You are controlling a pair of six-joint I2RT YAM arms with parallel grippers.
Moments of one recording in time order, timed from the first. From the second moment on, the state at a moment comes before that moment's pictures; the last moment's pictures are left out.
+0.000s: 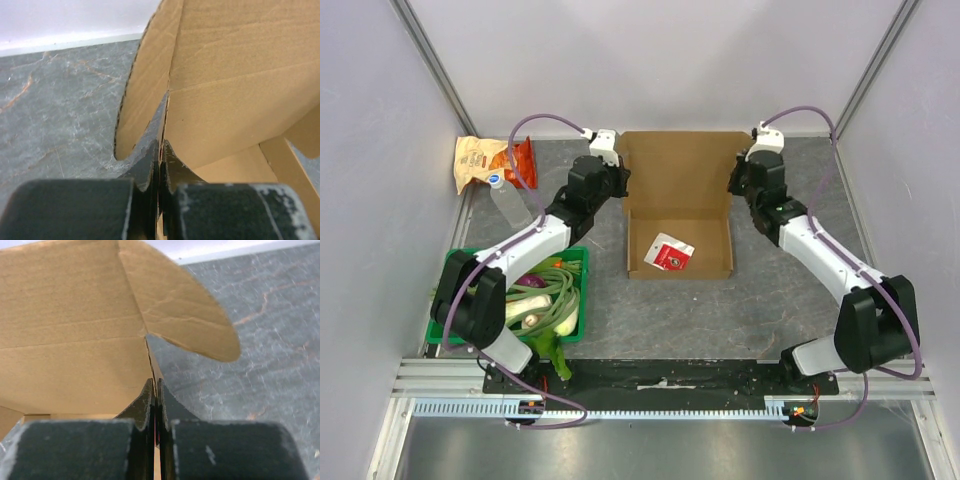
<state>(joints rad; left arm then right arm) -0.49 1.58 1.11 0.26 -0.05 -0.20 0.30 1.43 1.09 0.02 0.18 0.30</state>
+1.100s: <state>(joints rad) -0.78 1.52 0.69 0.84 -0.65 -0.36 0.66 1.21 0.44 0.83 0.78 0.24</state>
